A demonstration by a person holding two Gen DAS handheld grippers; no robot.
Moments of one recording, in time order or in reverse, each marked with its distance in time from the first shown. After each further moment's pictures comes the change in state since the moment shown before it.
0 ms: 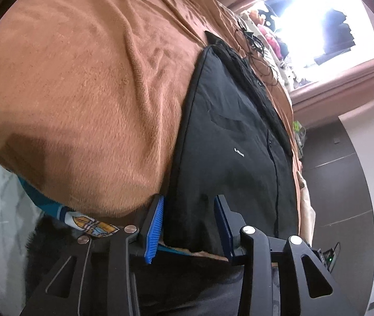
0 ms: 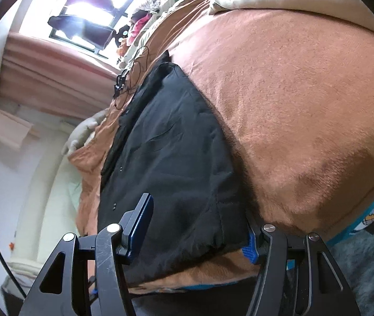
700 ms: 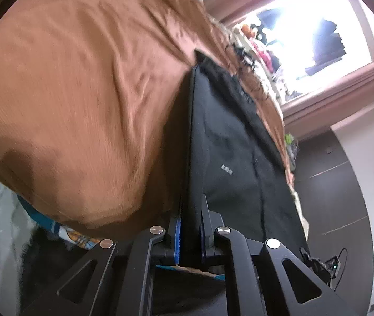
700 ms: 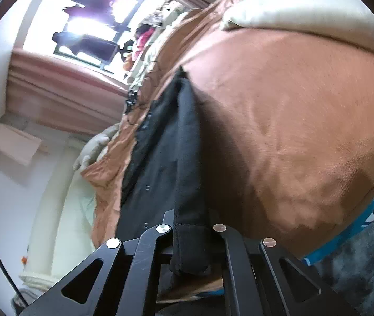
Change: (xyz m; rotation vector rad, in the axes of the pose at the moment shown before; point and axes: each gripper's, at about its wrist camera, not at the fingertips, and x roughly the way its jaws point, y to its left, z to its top) left arm -0.024 -0.018 0.014 0.010 -0.102 -0.039; right arm -0.035 0.042 0.000 0.044 -0.072 0.065
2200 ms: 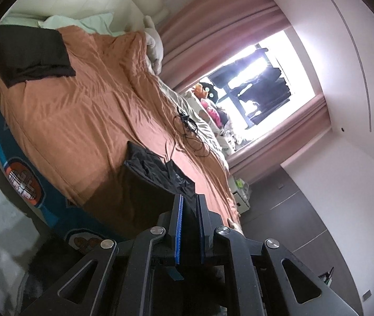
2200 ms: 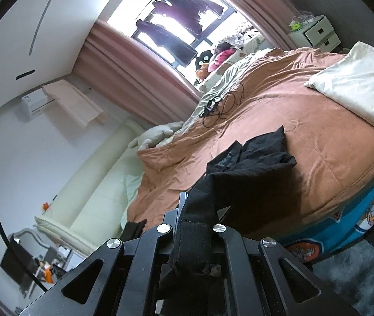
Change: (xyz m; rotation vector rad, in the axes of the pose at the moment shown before) left arm -0.253 -0.039 -0.032 0.051 -0.313 -0.216; right arm -0.164 0.140 -0.090 -0.310 -0.082 0.197
